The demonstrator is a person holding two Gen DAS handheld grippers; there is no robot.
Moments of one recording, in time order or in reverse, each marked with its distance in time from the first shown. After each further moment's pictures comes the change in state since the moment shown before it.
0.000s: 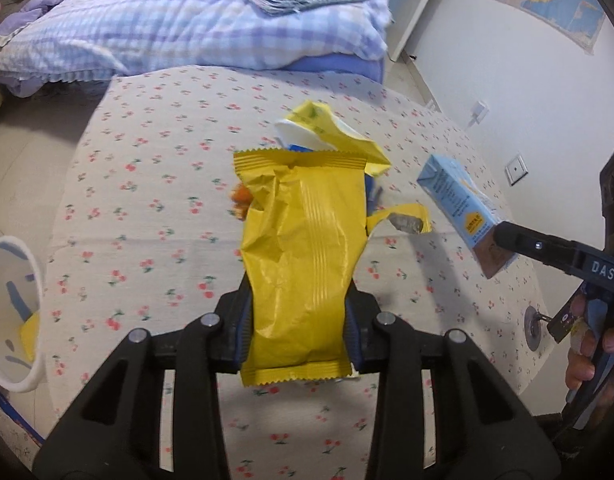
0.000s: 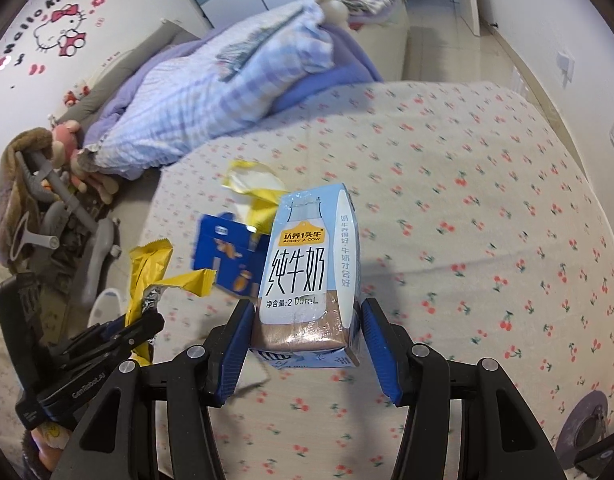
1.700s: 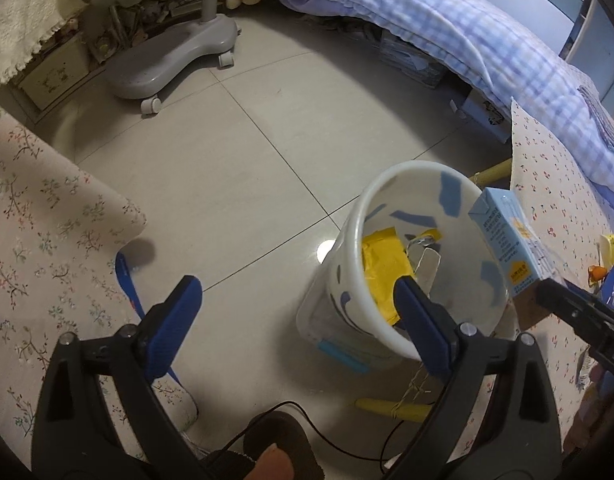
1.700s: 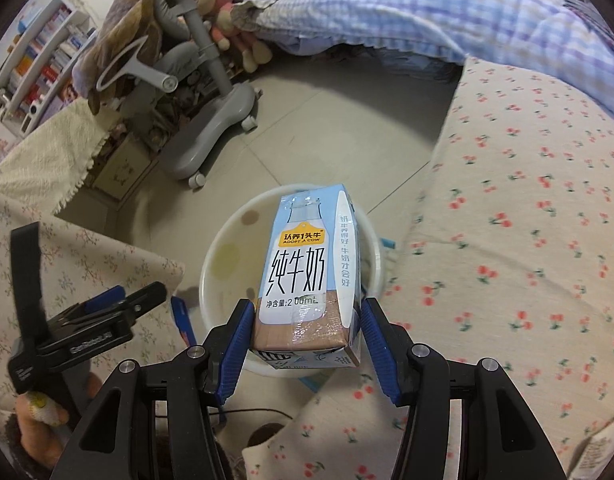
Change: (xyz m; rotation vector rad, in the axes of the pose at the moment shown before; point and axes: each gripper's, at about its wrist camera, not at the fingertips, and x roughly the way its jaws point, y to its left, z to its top) left arm -0.123 0.323 -0.109 -0.569 0.006 0.544; right arm 0.187 0.369 -0.082 -0.476 0.269 0.309
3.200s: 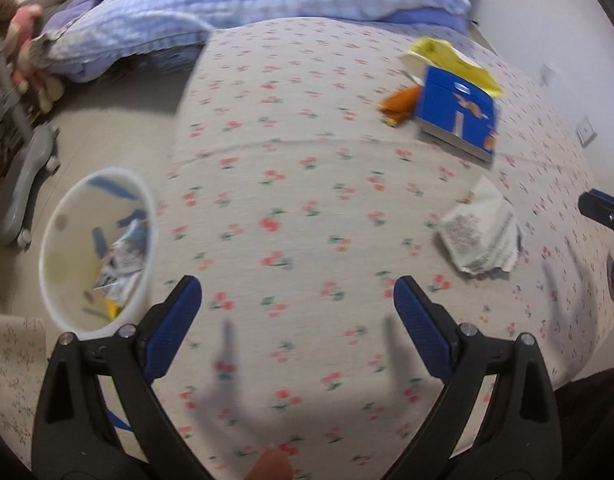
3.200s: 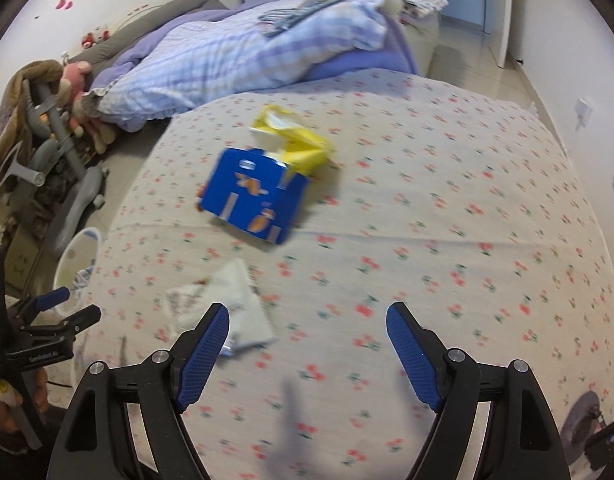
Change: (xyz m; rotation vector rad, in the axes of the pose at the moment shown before) left arm -0.040 -0.266 -0.108 0.634 0.007 -0.250; right arm -0.241 -0.240 -0.166 0.319 -0.186 -0.432
